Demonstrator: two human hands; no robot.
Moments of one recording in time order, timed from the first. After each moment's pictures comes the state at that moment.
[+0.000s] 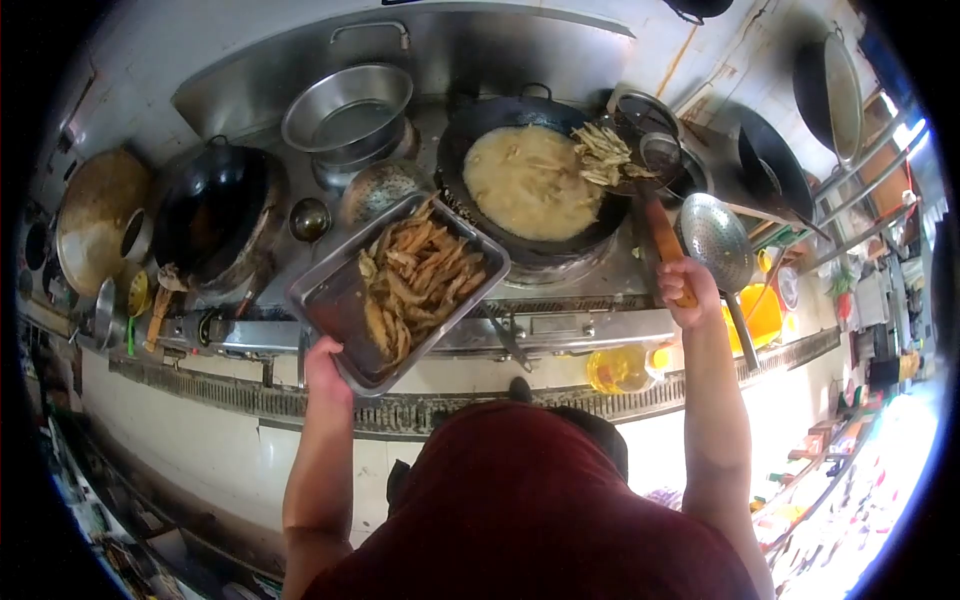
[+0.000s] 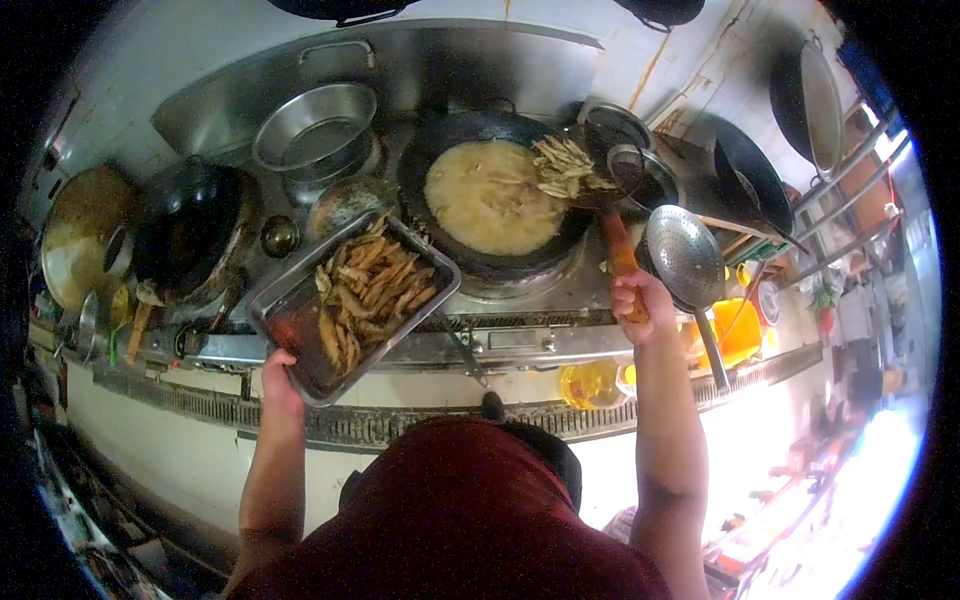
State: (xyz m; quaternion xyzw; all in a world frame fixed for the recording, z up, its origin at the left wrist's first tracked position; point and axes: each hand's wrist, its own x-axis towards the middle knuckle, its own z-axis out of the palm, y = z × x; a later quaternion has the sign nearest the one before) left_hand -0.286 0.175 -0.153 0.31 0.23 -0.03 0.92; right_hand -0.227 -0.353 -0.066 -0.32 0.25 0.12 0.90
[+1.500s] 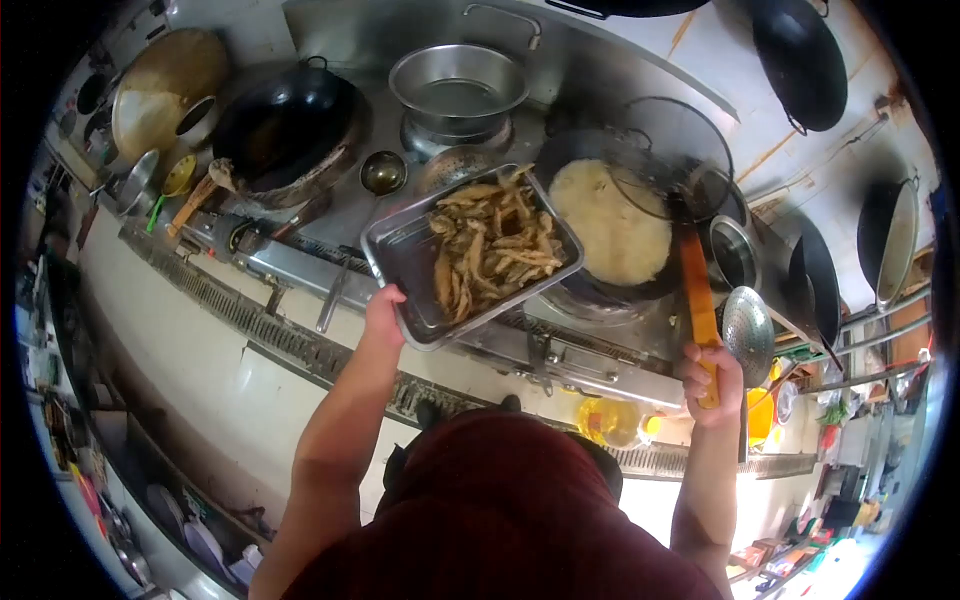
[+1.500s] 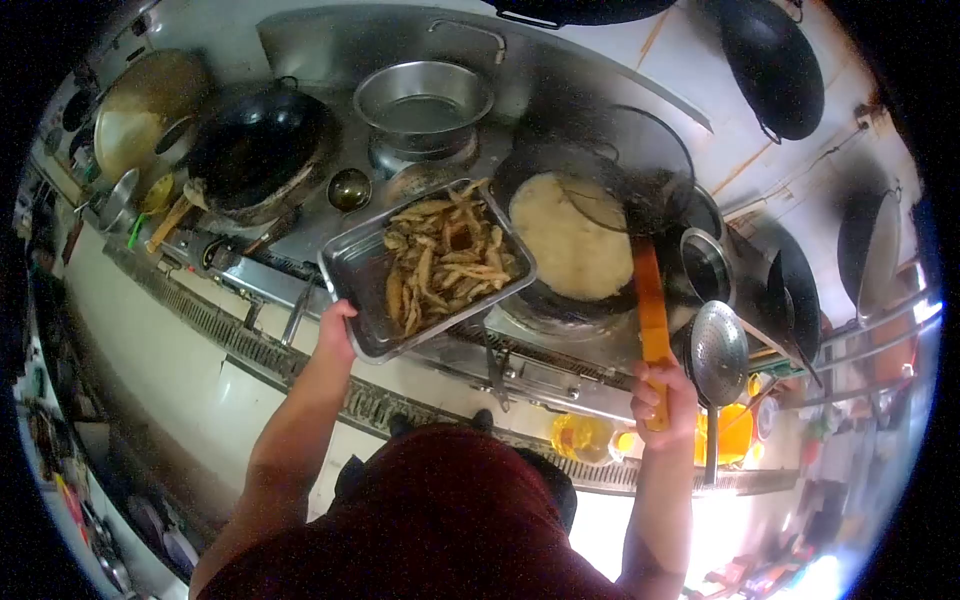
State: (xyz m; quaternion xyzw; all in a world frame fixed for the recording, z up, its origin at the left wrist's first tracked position) left_hand -0.257 0.171 -0.206 0.21 0.16 -0.02 0.96; right_hand -0.260 -0.266 -0.004 -0.37 0.12 0.22 0.89
